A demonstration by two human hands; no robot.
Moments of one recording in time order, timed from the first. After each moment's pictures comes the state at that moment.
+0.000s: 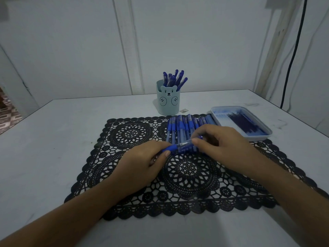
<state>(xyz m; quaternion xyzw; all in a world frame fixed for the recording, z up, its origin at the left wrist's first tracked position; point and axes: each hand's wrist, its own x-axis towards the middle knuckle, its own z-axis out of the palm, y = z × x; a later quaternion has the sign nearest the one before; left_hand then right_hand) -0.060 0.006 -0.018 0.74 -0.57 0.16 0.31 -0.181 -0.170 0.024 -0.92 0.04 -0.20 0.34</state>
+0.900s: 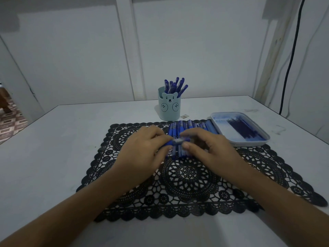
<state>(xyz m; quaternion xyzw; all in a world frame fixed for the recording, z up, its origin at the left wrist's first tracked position) -0.060 0.001 0.013 0.76 -0.56 0.25 0.22 -0.171 -0.160 0.014 -0.88 -0.05 -0.28 0.37</state>
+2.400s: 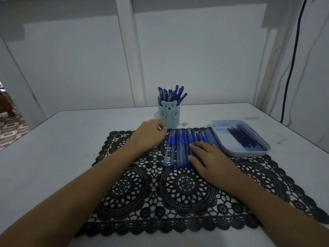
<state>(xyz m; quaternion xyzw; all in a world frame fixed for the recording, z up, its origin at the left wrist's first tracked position) 0.004 -0.066 0.030 0.88 -0.38 0.03 0.27 -0.152 -0.193 -0.022 -0.98 0.10 -0.14 0.13</state>
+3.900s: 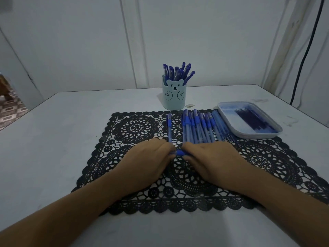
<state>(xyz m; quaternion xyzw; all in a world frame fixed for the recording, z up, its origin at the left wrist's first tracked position) -0.063 0.011 -0.011 0.77 -0.59 0.16 0.17 -0.168 -0.158 -0.011 -0.97 -0.10 -0.23 0.01</state>
